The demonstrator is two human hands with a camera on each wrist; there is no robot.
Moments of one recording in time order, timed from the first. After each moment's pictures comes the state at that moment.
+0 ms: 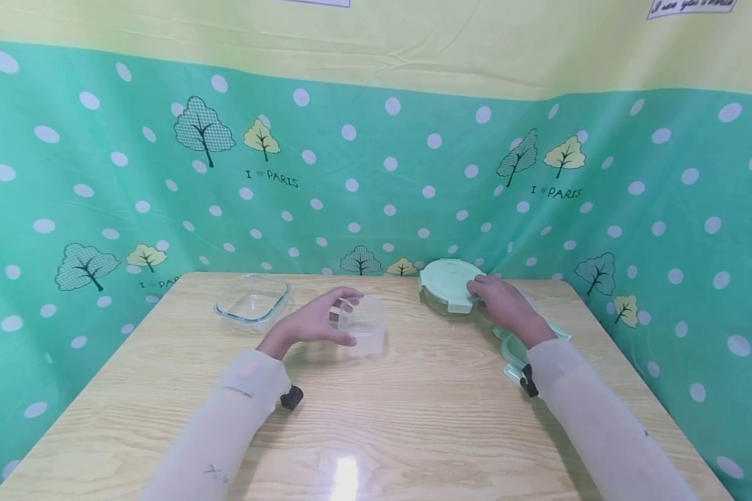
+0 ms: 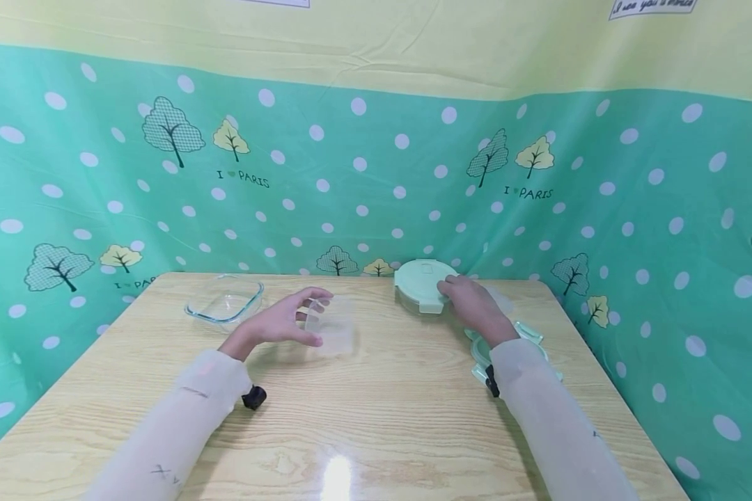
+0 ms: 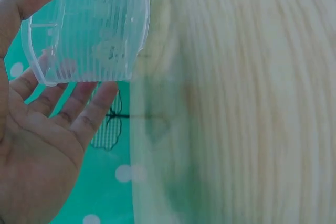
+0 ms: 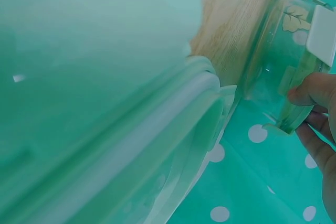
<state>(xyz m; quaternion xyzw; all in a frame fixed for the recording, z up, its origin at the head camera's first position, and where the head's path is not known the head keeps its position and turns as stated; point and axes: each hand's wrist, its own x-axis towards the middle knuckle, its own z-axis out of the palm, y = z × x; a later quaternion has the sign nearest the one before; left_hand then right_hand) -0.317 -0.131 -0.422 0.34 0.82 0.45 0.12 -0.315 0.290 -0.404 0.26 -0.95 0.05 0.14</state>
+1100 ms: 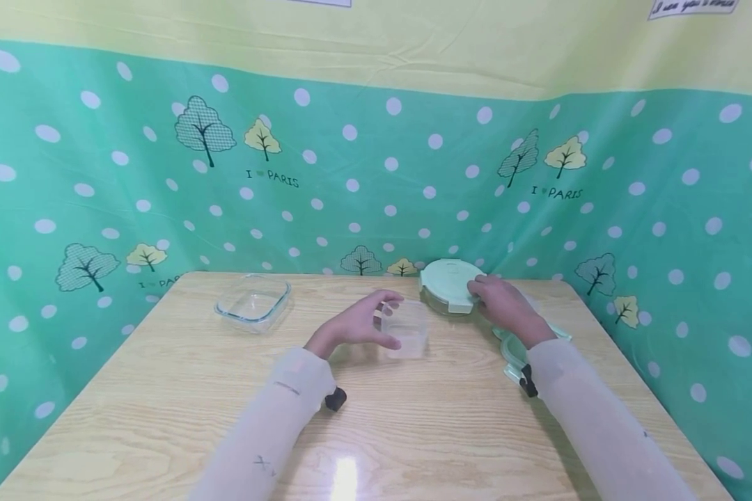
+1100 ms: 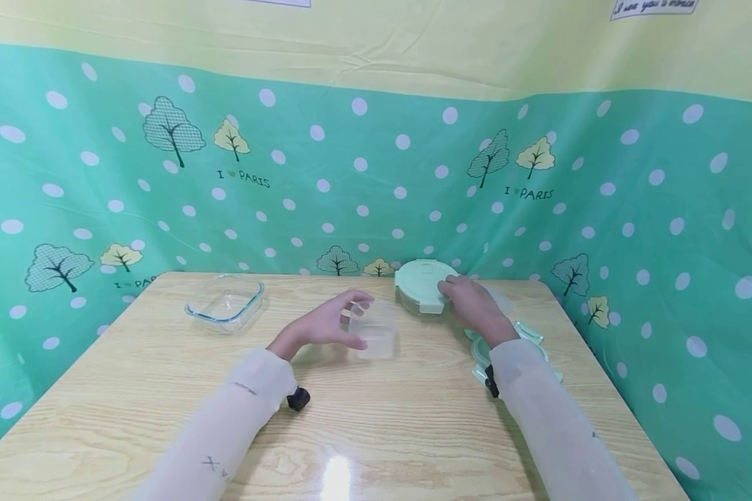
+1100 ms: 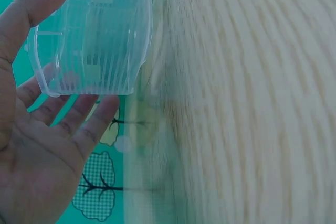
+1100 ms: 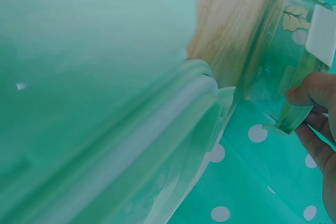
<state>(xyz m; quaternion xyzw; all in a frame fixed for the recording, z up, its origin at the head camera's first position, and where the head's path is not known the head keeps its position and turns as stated) -0.318 -0.055 -0.429 0.37 0.80 0.45 0.12 -0.317 0.290 -0.405 0.25 -0.96 0.05 0.14</state>
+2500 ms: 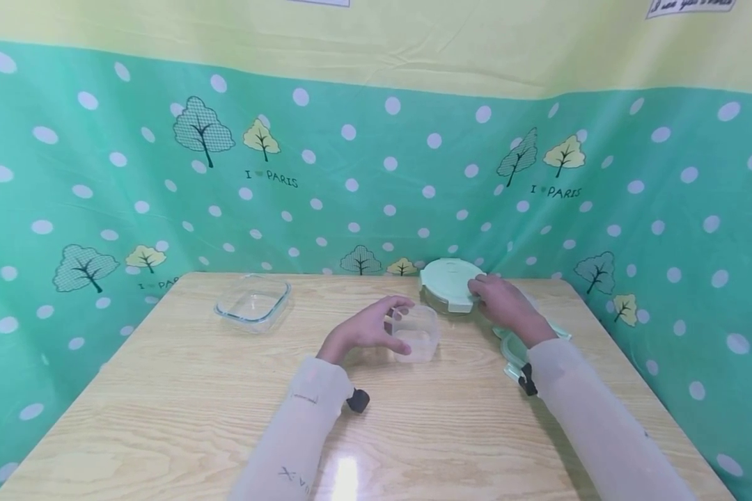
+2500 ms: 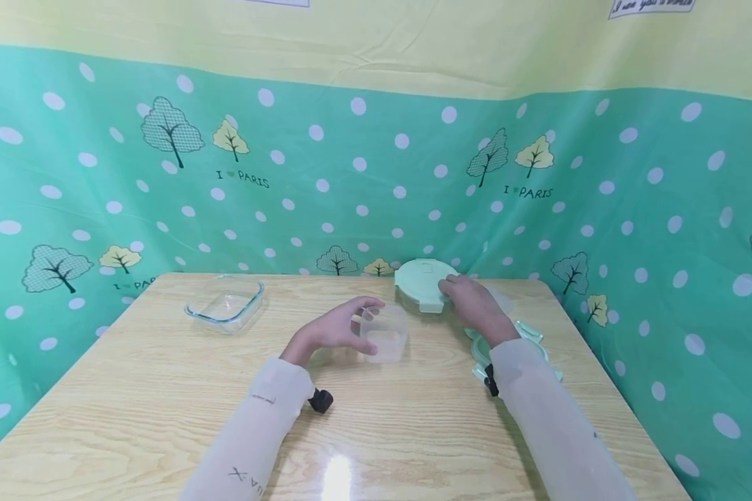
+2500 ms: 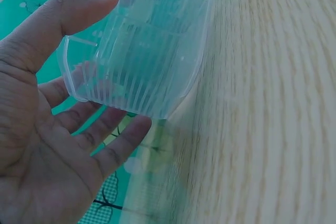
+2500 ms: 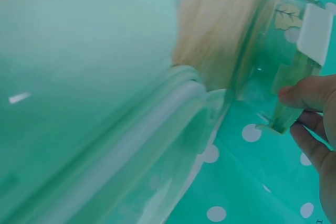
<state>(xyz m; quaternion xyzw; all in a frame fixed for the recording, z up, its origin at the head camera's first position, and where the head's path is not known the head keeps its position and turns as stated) -0.315 -0.034 -0.436 0.35 0.81 0.45 0.14 -0.313 0.289 -0.400 0.25 -0.96 0.05 0.13</state>
